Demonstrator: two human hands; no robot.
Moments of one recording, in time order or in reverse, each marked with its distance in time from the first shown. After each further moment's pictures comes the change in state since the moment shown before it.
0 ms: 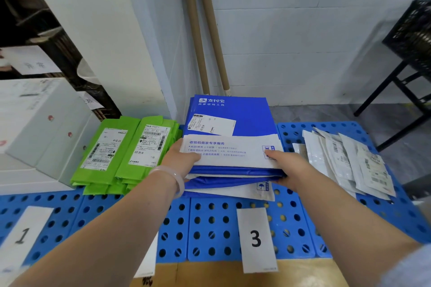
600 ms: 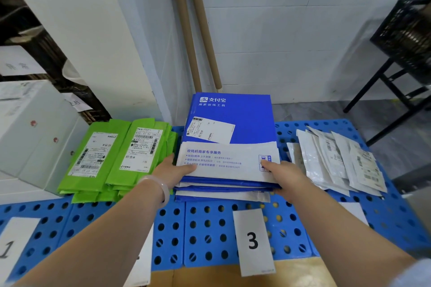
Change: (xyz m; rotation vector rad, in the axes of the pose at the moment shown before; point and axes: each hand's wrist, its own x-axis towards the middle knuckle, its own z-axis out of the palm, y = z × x) left_hand 0.036 -0.031 -0.018 0.292 -0.103 -0.029; right_hand 0.000 0.021 -0.002 -0.081 0.066 -0.007
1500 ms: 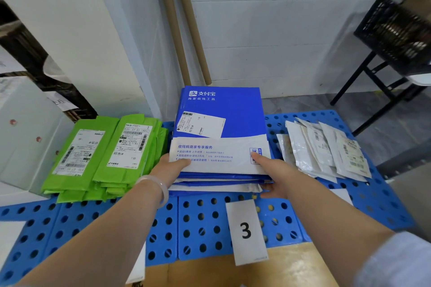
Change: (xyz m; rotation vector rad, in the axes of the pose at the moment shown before) left_hand 0.016 -0.017 0.016 -0.138 -0.041 -0.009; right_hand -0.009 0.007 -0.005 -0.040 -0.074 0.184
